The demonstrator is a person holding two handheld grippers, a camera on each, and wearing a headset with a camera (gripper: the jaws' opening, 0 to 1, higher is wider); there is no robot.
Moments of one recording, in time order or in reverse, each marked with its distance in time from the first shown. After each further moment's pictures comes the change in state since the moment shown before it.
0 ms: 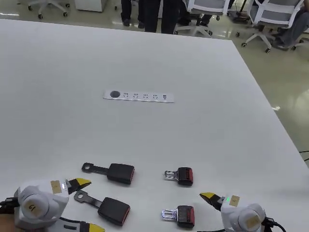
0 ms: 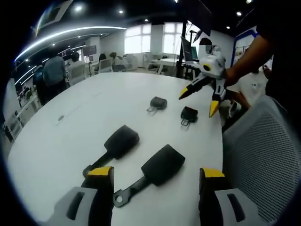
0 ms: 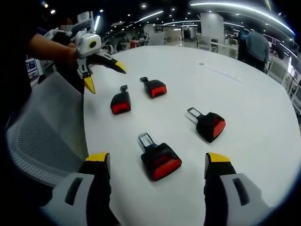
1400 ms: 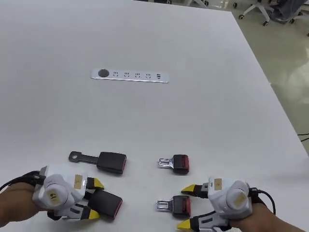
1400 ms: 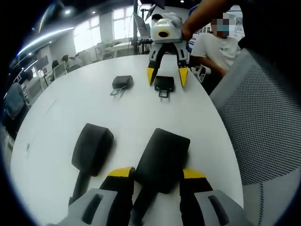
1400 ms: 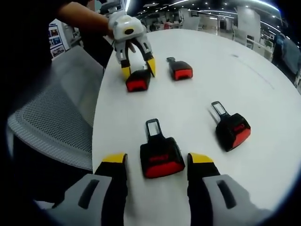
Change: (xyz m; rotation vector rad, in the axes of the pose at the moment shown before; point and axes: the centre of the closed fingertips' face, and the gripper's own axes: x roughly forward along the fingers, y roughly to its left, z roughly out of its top) left arm 0.060 0.000 -0.043 0.306 0.171 -0.271; right arm 0.025 0.013 -0.015 -0.202 0.168 0.249
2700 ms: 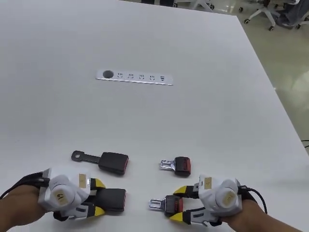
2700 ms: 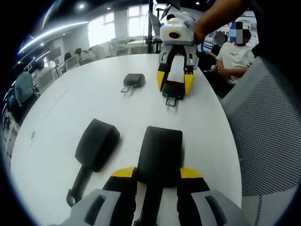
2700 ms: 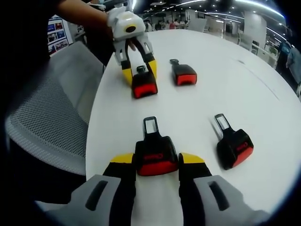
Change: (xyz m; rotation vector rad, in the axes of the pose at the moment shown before) left arm 0.003 0.004 0.005 -0.094 0.004 0.084; right arm 0.013 -0.007 0.014 -0.056 0.002 0.004
